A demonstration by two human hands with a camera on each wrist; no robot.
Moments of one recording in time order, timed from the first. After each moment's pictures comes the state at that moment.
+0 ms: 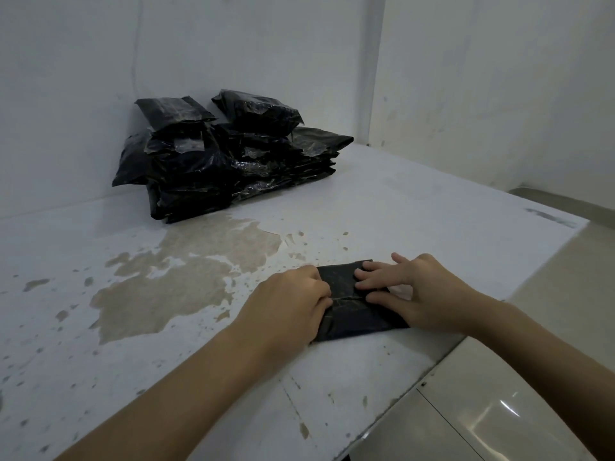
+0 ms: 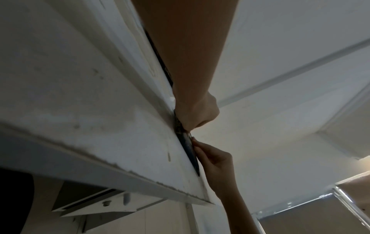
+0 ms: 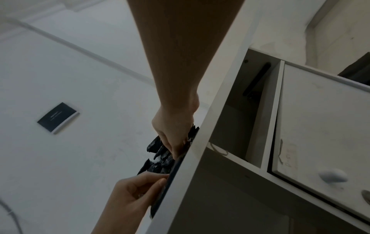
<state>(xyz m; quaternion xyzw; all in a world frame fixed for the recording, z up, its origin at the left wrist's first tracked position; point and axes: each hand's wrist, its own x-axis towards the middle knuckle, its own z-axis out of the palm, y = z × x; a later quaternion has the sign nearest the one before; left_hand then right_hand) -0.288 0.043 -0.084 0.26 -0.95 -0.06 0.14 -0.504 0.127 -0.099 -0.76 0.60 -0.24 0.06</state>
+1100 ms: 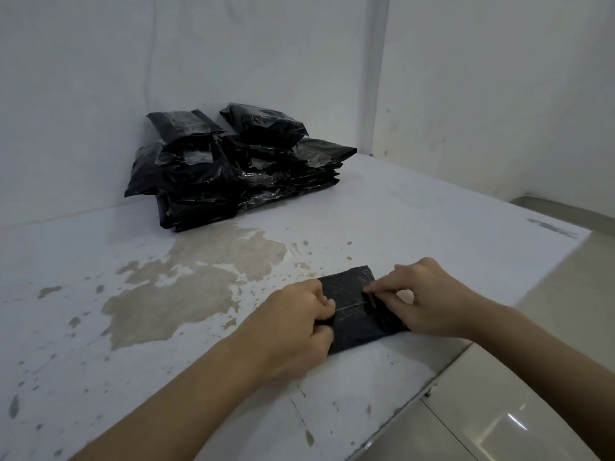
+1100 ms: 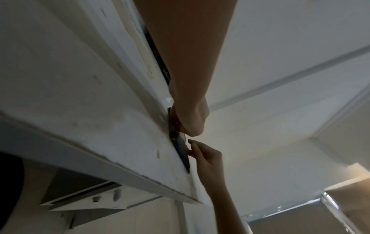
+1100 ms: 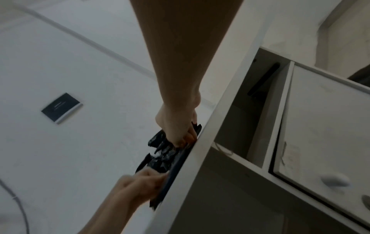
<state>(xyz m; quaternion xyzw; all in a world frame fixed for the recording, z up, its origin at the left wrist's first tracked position) -0.279 0.051 -0.078 0.25 -0.95 -0.15 0.13 -0.497 0.124 -0.087 -0.75 0.61 -0.25 -0.03</state>
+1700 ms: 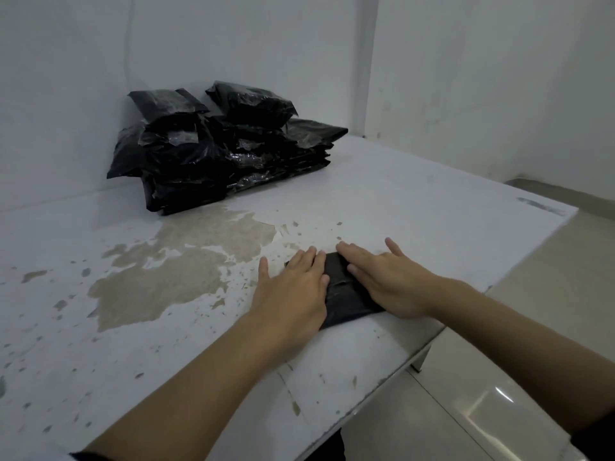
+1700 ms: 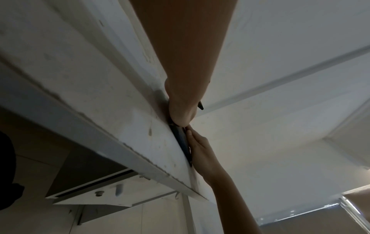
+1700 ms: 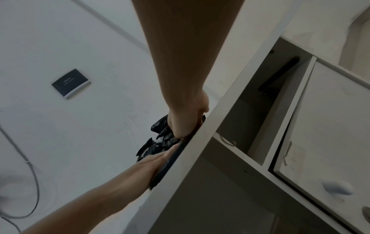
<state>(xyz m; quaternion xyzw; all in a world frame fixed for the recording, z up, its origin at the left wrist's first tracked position) -0.306 0.057 -0.085 0.38 -0.92 -0.09 -0.02 -0.473 0.116 -0.083 -0.68 0.72 -0.02 0.11</state>
